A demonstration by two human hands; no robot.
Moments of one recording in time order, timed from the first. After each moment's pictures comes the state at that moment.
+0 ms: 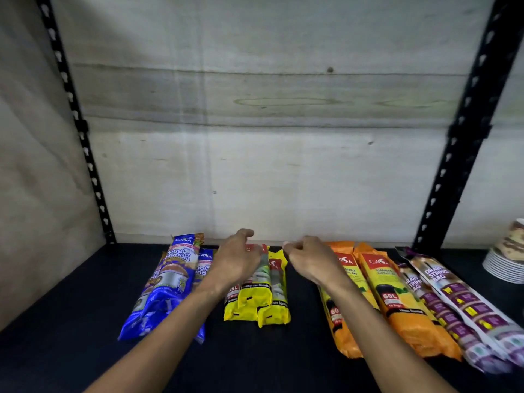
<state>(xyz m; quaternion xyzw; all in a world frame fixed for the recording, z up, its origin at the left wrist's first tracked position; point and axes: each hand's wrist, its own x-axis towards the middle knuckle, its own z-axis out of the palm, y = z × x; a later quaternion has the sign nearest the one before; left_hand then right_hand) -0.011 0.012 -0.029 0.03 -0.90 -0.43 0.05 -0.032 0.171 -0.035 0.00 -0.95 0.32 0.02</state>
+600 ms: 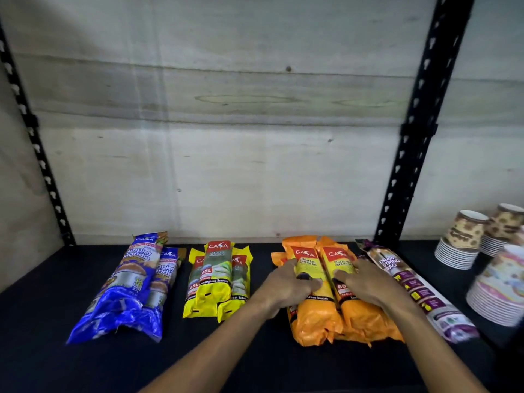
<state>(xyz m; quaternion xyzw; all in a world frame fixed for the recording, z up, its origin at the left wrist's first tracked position) 0.000 0.153 -0.064 -0.01 -0.83 -0.52 -0.18 -0.005 0.332 -0.063 -0.13 -0.94 0.30 -0.05</state>
